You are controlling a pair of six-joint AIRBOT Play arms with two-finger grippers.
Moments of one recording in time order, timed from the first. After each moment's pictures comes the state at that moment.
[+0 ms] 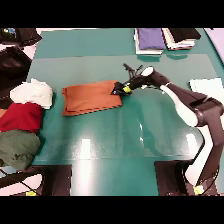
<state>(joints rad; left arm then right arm) -0.03 -1.29 1.75 1.21 -1.09 -1.51 0.32 -1.99 1.61 -0.60 1.05 1.28</state>
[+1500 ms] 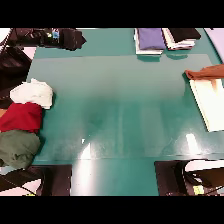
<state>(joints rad) -0.39 -1.29 1.75 1.19 -1.00 -1.49 -0.75 -1.57 1.85 -1.07 1.23 1.42</state>
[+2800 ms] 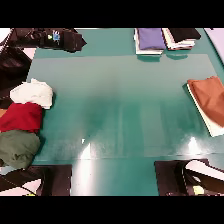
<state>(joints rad) -0.39 -1.29 1.75 1.20 -1.03 -1.45 -0.97 -1.21 1.22 -1.34 1.36 1.42</state>
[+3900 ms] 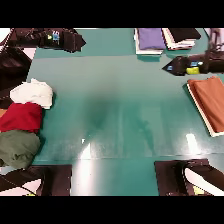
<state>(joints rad) -0.39 -1.29 1.75 1.20 -1.02 -1.44 0.04 -1.04 1.30 -1.00 1.17 1.40</state>
